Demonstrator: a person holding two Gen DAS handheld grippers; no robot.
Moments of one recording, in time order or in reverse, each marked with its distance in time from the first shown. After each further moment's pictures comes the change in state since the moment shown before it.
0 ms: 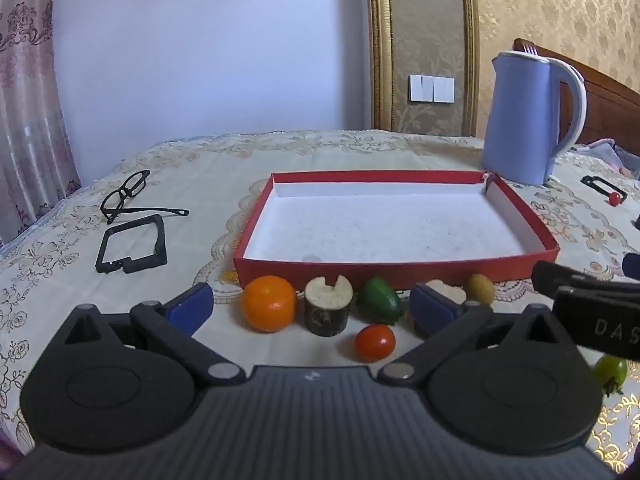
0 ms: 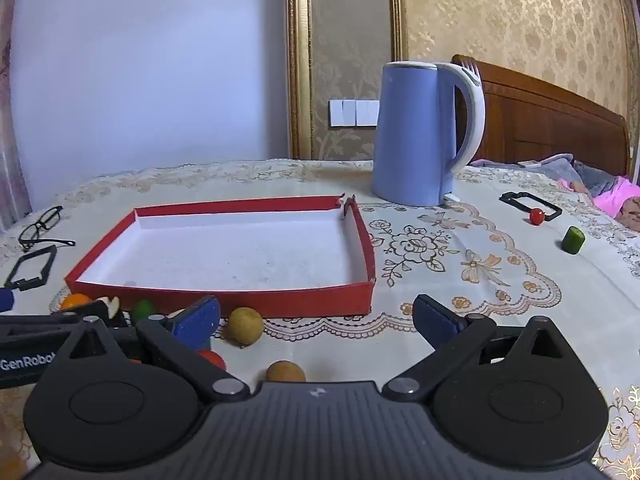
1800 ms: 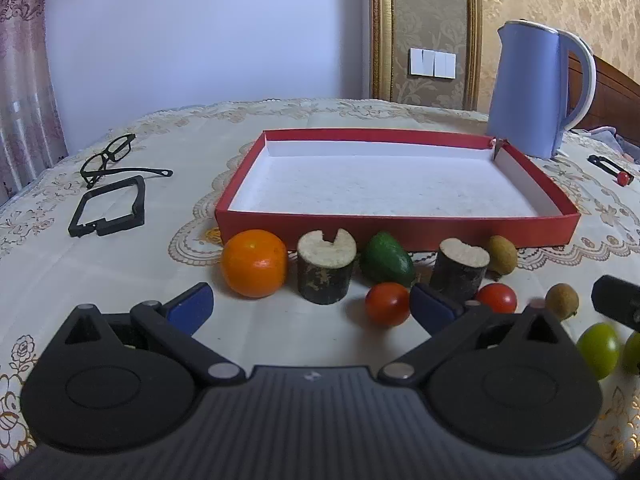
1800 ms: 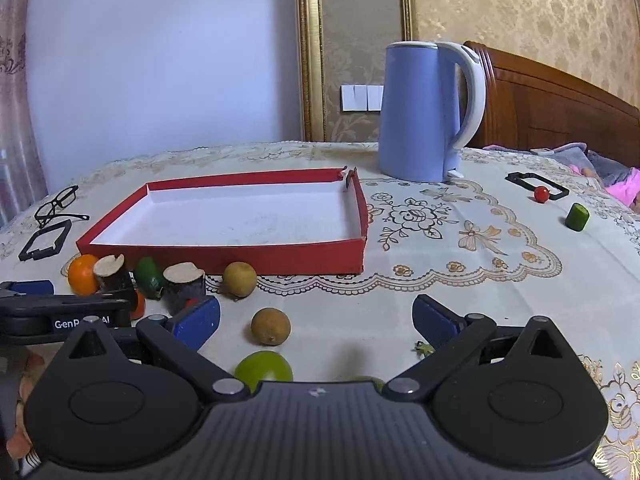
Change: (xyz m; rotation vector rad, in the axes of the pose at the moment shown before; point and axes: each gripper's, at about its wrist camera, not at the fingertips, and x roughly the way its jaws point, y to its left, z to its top) left arm 0.035 -0.001 -0.028 -0.006 0.077 -0.023; right arm -0.012 -0.021 -0.024 0.010 0.026 0.064
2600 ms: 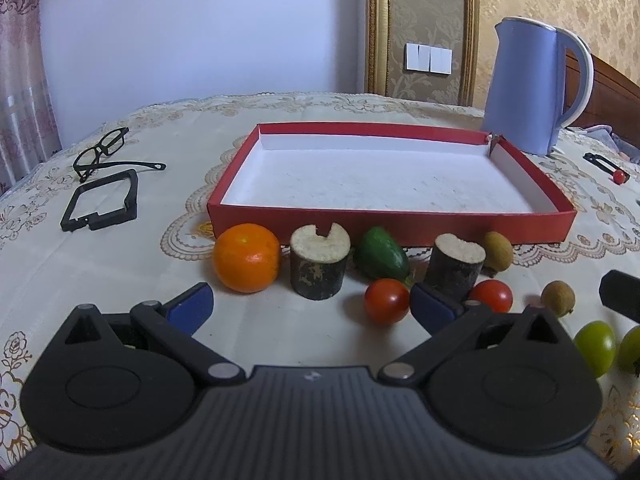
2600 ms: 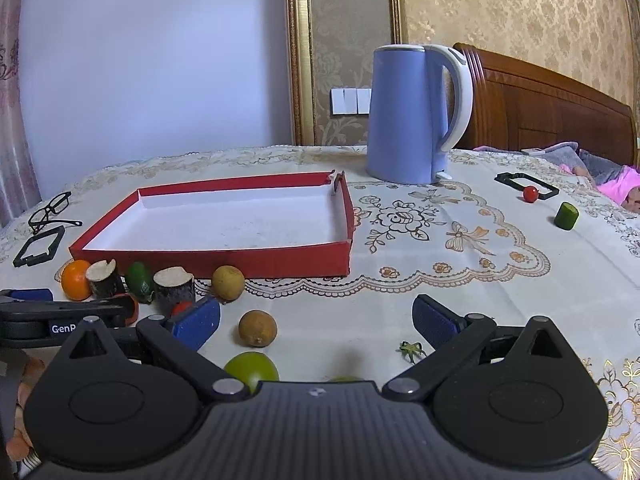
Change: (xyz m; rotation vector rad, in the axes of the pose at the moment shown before) left arm 0.003 0.001 0.000 -0.007 0.016 -0.017; right arm -0.003 -0.006 0.000 0.012 -0.010 -0.019
